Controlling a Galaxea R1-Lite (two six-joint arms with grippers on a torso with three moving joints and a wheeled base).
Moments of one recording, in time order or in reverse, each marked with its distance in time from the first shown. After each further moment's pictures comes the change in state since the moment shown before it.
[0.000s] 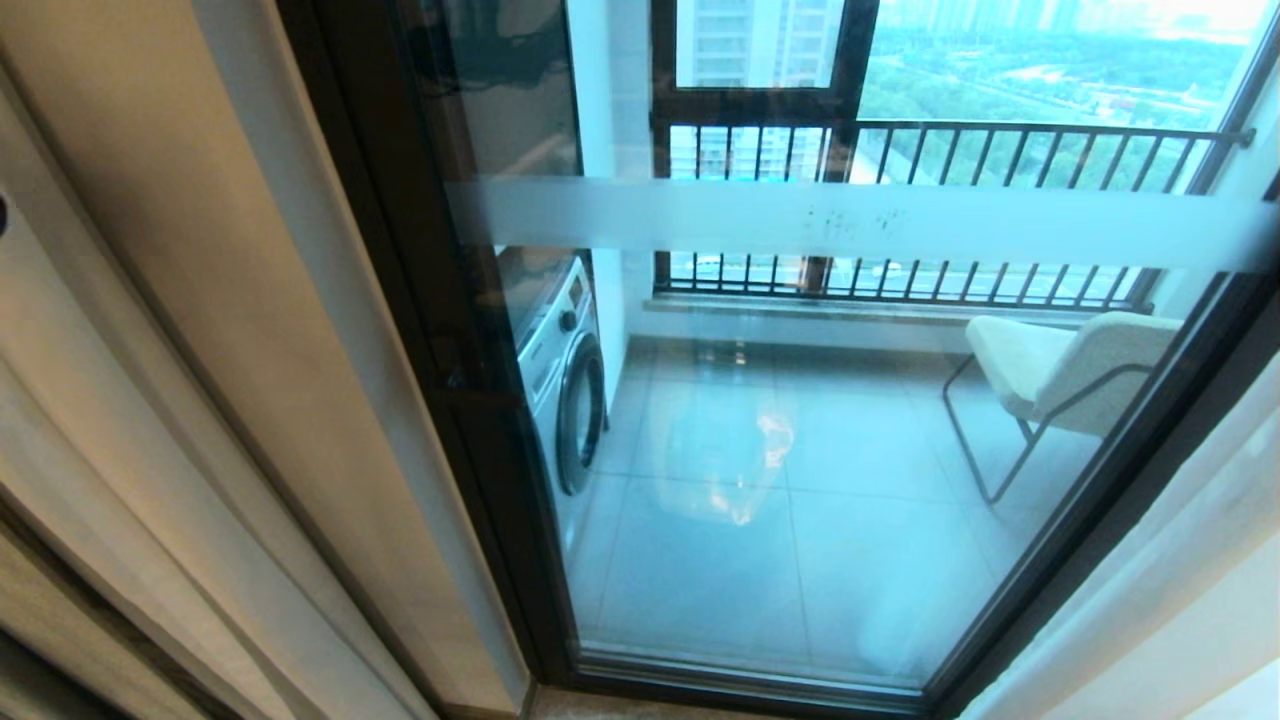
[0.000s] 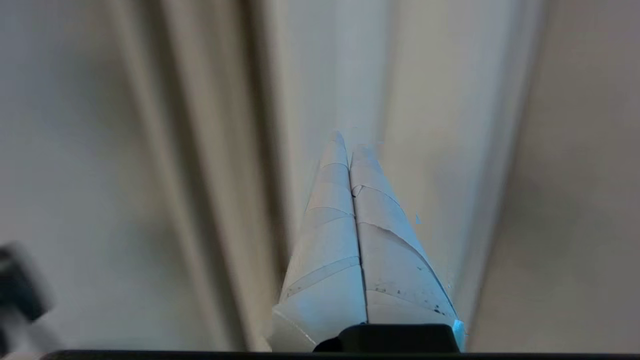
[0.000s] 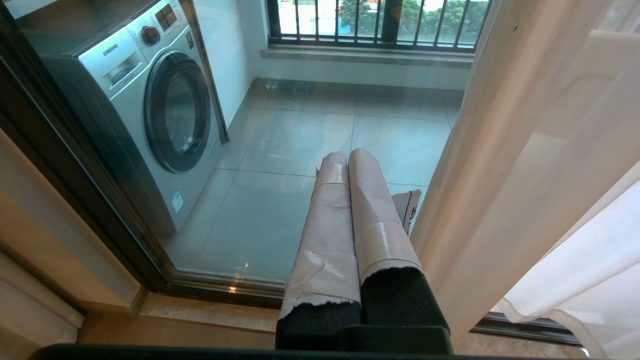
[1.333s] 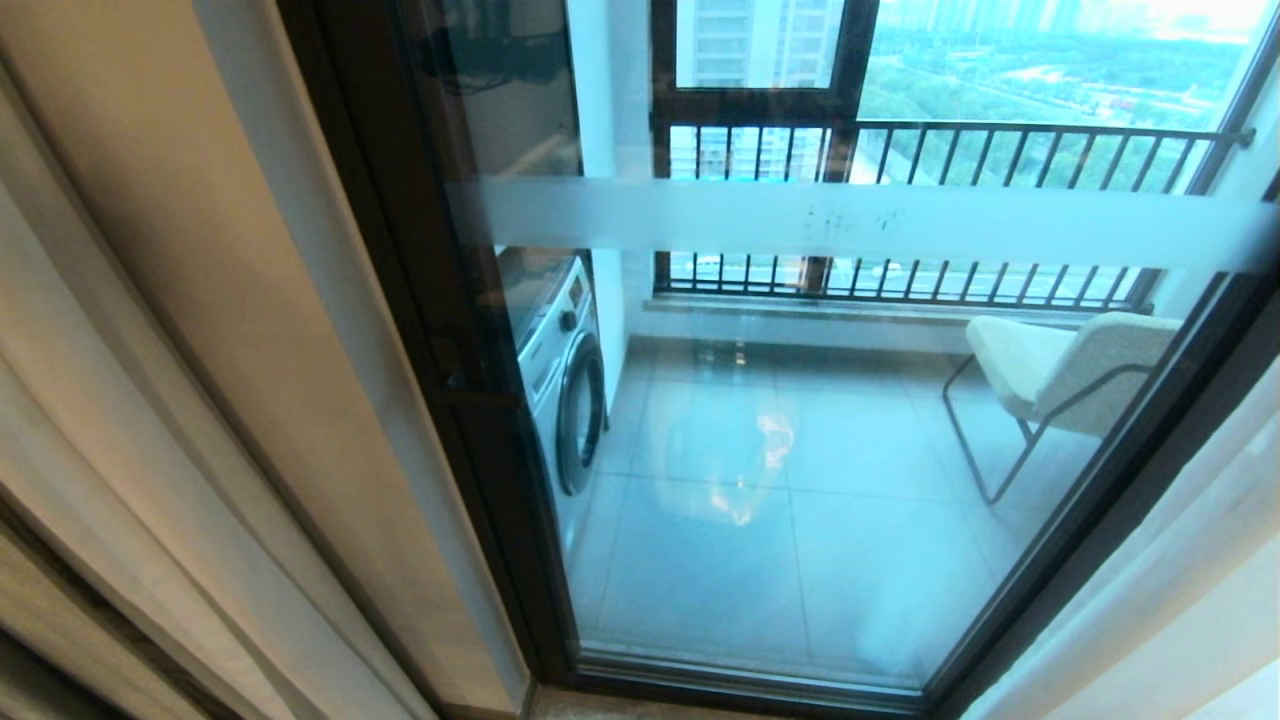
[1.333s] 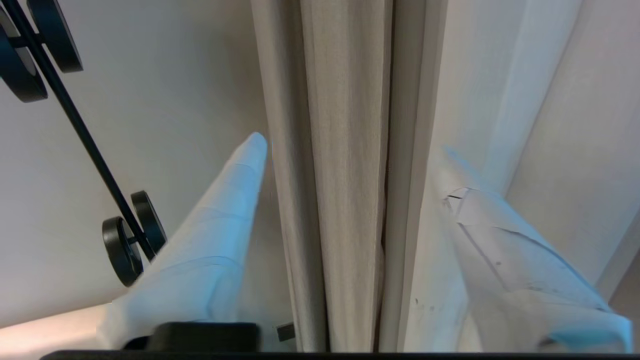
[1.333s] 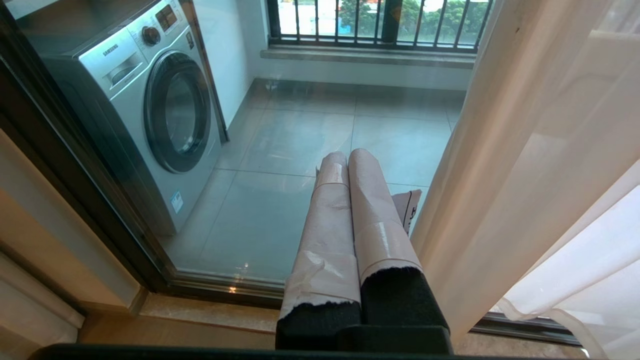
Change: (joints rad) left arm 0.132 -0.139 0.113 0.058 0.064 0.005; right arm 0.000 0.000 0.000 0.000 0.000 0.000
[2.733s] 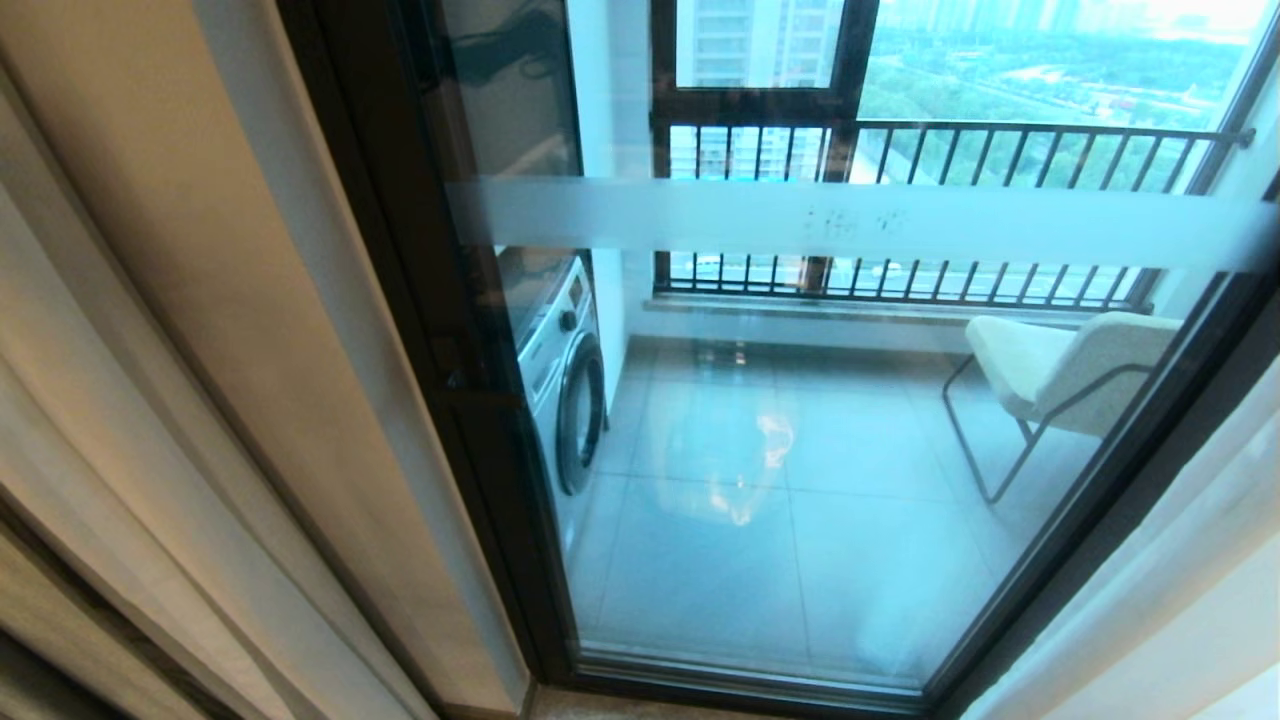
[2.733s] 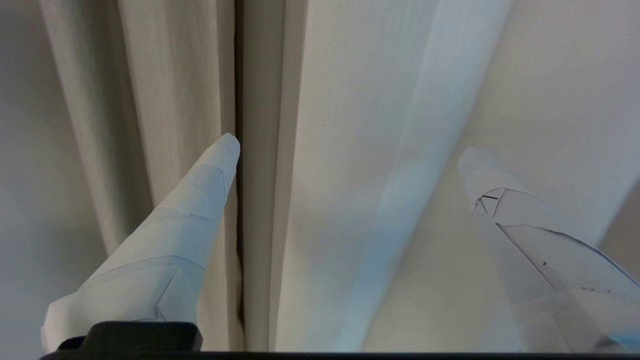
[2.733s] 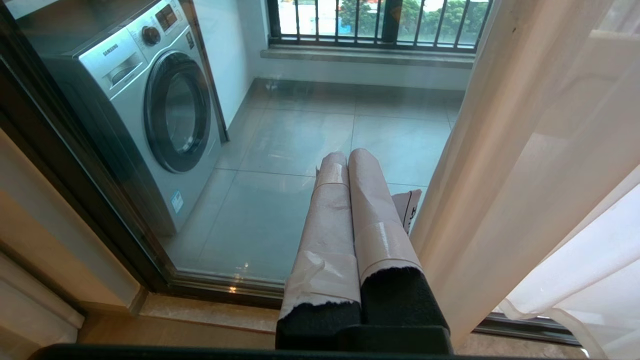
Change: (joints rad) left arm 0.135 0.378 -0.378 -0.005 -0.414 -0.266; right arm 0.000 0.000 0.000 0.000 0.000 0.000
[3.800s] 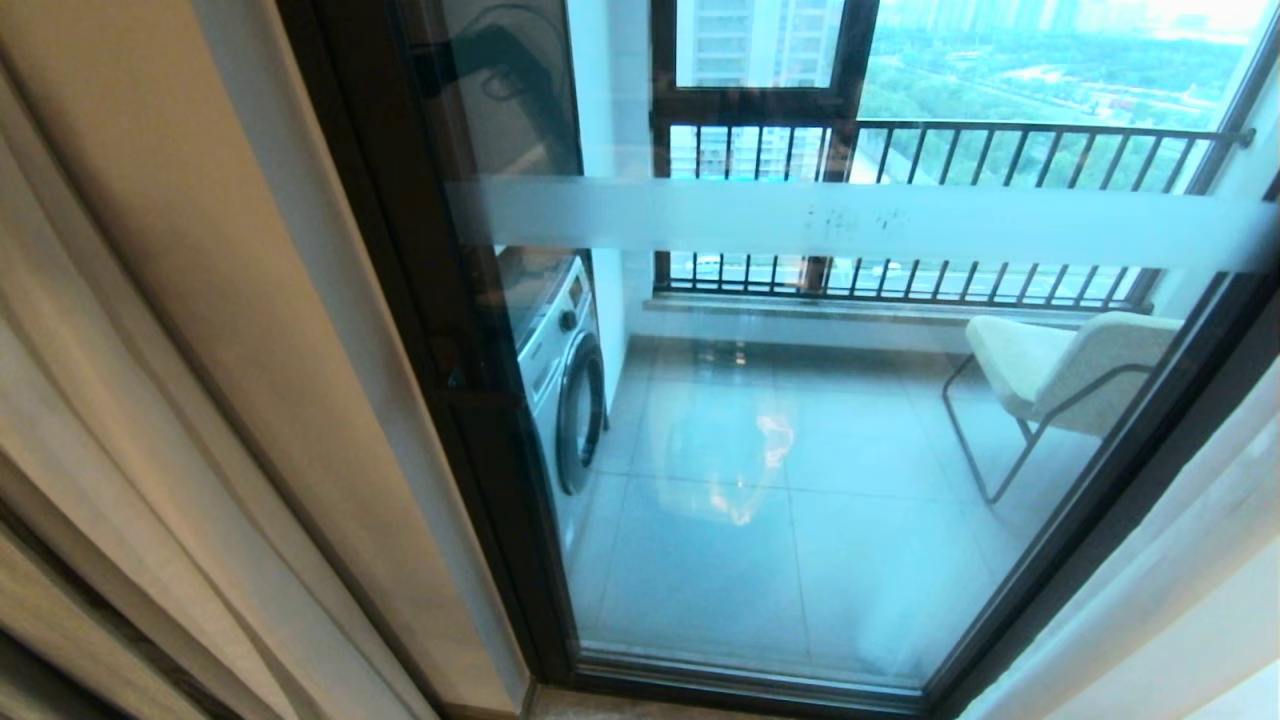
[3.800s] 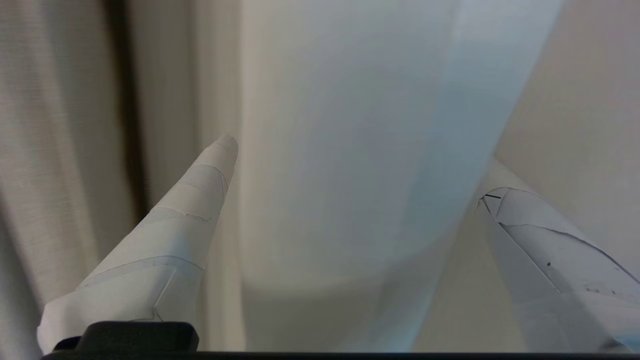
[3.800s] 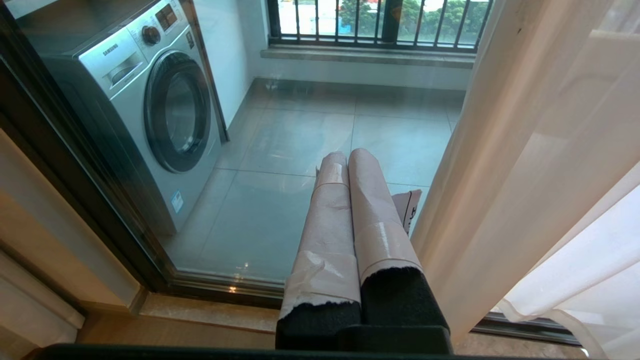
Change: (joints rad) left arm -0.004 0.299 -0.392 -0.003 -0.067 0.000; right arm 0.000 0.000 0.000 0.000 0.000 0.000
